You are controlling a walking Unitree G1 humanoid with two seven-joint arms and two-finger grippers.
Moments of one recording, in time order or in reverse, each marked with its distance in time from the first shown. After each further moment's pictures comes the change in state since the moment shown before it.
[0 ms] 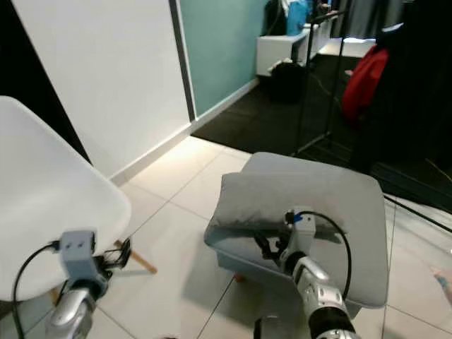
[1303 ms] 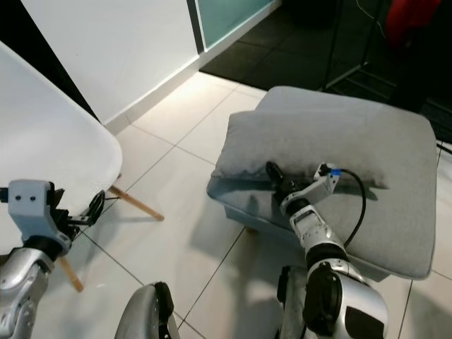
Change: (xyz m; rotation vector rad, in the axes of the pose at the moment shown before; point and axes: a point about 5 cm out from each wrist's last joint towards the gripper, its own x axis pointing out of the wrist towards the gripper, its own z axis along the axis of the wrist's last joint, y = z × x) left arm -0.005 0.017 0.124 0.133 -0.218 -0.100; right arm 0.034 -0.001 0.073 0.695 -0.267 0.026
